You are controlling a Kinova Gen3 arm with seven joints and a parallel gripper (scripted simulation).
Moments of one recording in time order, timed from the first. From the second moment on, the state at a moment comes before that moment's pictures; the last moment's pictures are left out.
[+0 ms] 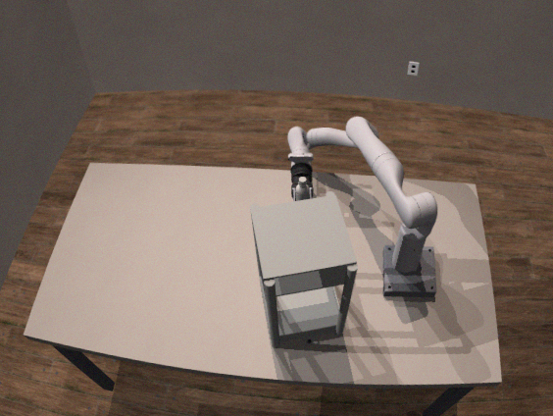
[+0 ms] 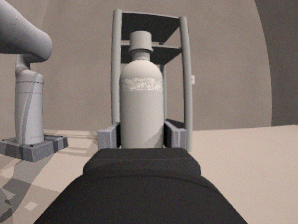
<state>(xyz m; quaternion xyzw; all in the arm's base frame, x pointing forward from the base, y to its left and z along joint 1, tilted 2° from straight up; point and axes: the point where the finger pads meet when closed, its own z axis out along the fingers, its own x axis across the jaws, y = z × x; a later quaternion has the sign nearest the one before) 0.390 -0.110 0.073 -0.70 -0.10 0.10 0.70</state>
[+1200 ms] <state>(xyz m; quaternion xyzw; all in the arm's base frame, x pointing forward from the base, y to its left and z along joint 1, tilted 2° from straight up) 0.390 -0.109 0.084 -0.69 -0.11 0.10 0.71</state>
